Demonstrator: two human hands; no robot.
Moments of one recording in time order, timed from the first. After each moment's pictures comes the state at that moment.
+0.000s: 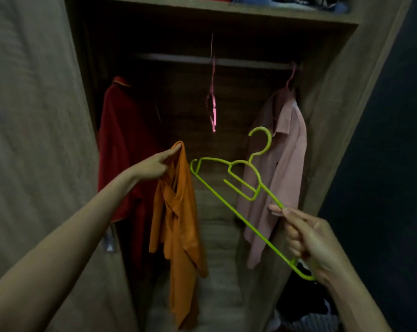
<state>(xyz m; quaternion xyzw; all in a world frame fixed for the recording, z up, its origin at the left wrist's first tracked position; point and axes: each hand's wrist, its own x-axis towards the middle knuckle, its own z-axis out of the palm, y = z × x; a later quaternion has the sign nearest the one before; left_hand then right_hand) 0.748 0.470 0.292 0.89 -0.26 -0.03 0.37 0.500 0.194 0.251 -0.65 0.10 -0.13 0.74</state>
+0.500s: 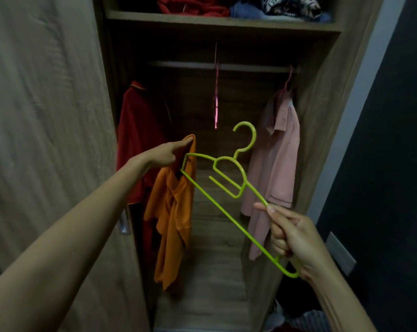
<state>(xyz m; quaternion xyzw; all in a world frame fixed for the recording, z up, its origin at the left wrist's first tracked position) 0.693 0.468 0.319 0.93 -0.27 -0.01 0.24 0.442 0.217 0.254 -0.64 0.03 -0.09 0.76</state>
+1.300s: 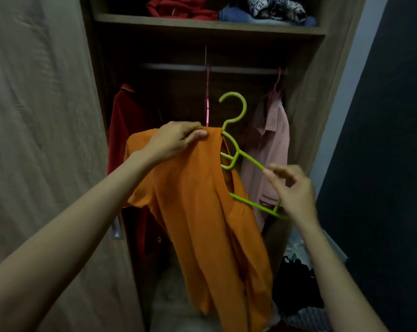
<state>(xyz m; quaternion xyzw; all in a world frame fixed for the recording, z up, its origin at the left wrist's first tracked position) 0.634 0.431 0.361 0.85 -0.41 0.27 0.20 0.499 0.176 0.276 -0.78 0.02 -0.41 0.47</state>
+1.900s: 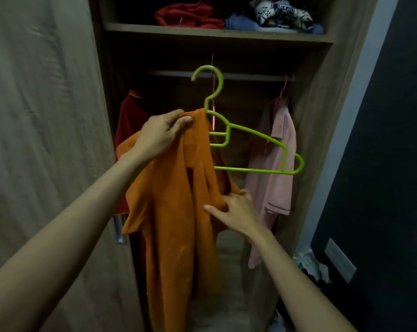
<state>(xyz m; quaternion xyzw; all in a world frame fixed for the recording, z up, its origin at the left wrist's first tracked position) 0.635 0.458 0.376 0.83 -0.34 0.33 0.30 0.571 0.241 0.226 -0.95 -0.12 -0.19 0.20</state>
